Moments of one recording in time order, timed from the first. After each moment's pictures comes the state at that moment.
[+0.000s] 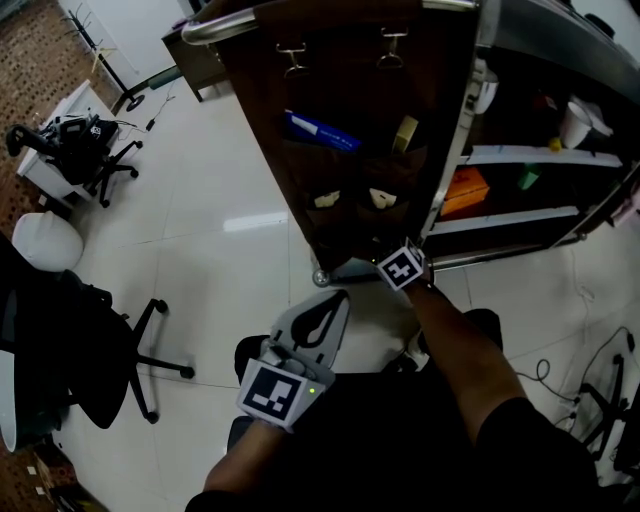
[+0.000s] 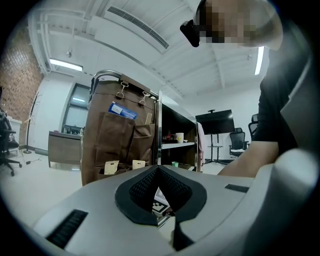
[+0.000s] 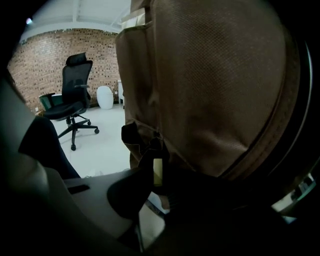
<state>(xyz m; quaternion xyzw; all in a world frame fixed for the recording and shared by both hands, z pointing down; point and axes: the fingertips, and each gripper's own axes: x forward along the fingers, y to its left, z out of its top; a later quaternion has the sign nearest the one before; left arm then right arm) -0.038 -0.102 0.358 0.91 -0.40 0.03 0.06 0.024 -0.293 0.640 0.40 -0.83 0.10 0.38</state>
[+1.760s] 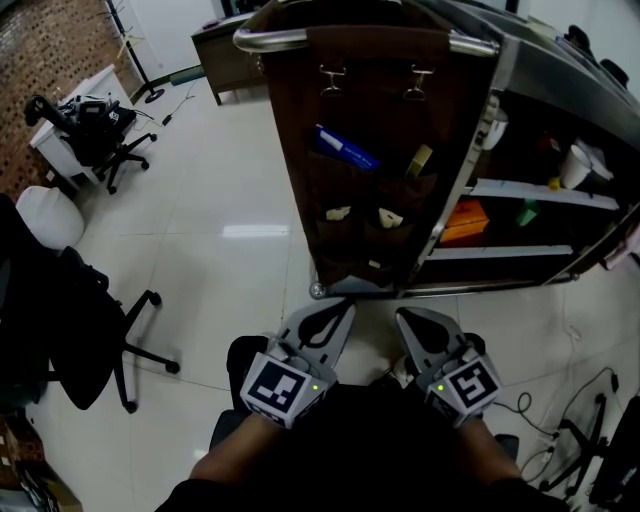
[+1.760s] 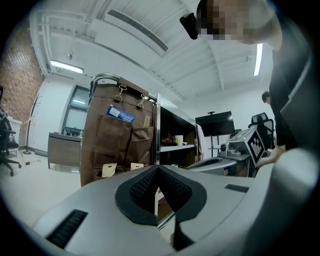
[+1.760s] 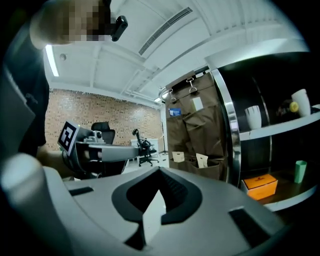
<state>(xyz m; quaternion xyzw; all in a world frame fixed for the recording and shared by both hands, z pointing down) -0.032 -0.098 0.353 0.91 -0.40 0.02 0.05 0.035 -0.088 0.376 0.37 -0.92 0.07 0.05</state>
